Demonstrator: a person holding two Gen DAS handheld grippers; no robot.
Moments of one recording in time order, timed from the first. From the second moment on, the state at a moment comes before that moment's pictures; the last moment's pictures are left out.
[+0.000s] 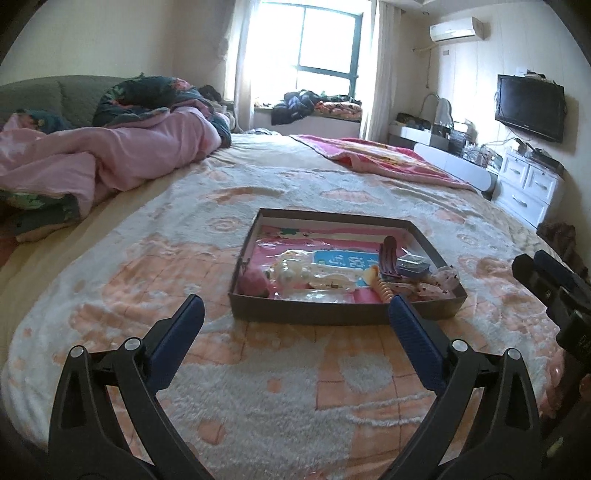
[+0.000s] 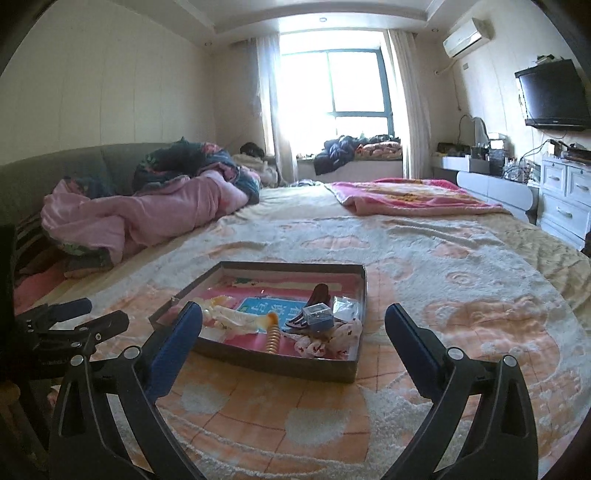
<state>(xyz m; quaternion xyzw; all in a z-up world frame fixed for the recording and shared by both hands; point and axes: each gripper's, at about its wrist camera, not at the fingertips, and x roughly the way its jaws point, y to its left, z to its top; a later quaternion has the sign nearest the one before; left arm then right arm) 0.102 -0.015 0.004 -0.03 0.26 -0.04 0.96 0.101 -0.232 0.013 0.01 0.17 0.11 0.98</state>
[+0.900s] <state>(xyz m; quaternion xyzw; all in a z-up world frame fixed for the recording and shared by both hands) 0.066 -0.015 -0.009 -0.03 0.20 -0.04 0.98 0.053 -0.235 -0.017 -0.01 0.11 0.08 0.99</state>
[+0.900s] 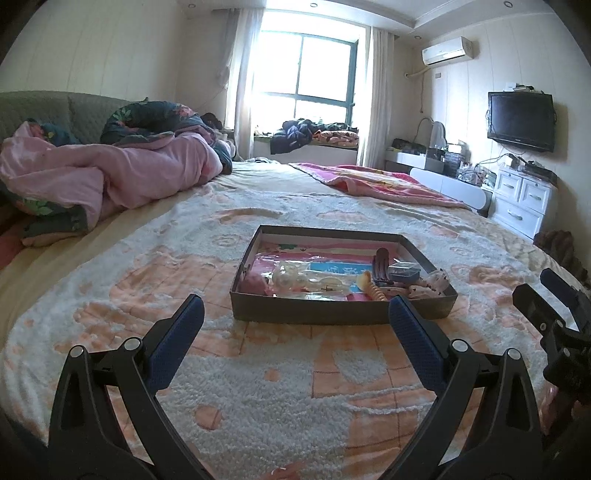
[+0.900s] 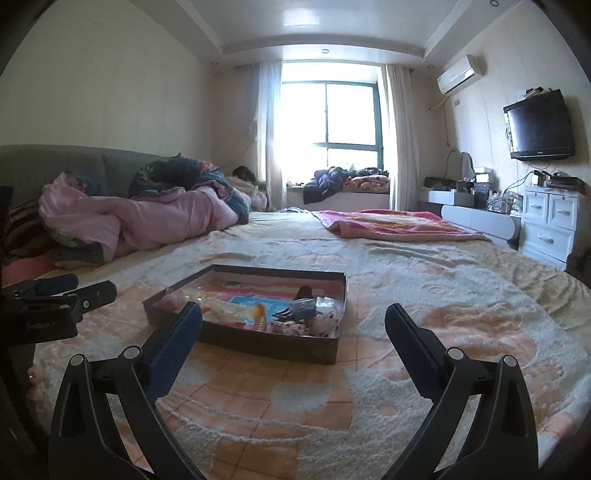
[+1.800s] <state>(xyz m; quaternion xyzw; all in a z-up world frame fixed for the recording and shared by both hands) 0.074 -0.013 -0.014 -0.03 0.21 -0.04 0.98 0.060 -0.236 -0.022 0.00 0.13 0.08 0.99</state>
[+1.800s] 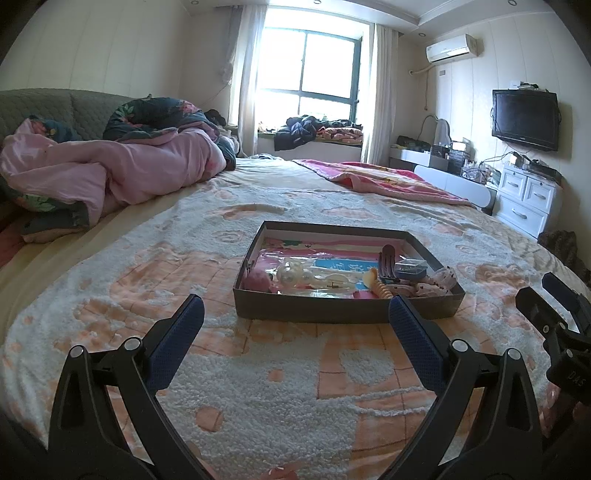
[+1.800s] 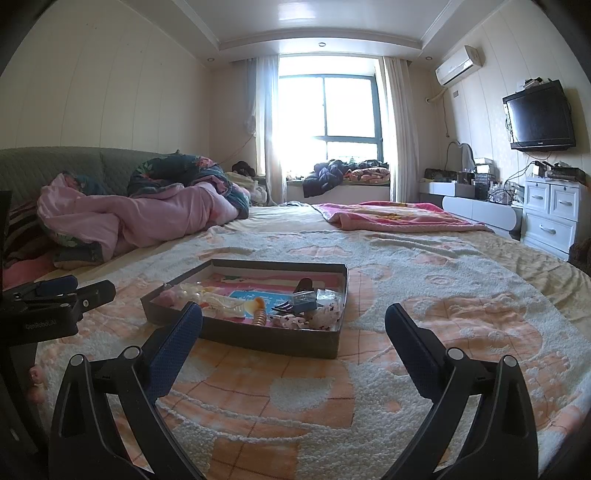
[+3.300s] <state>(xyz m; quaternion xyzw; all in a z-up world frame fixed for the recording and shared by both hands) 0.073 -0.013 -0.013 -0.03 0.21 -0.04 0.98 0.061 -0.234 -0.021 0.00 0.13 0.08 0.99</state>
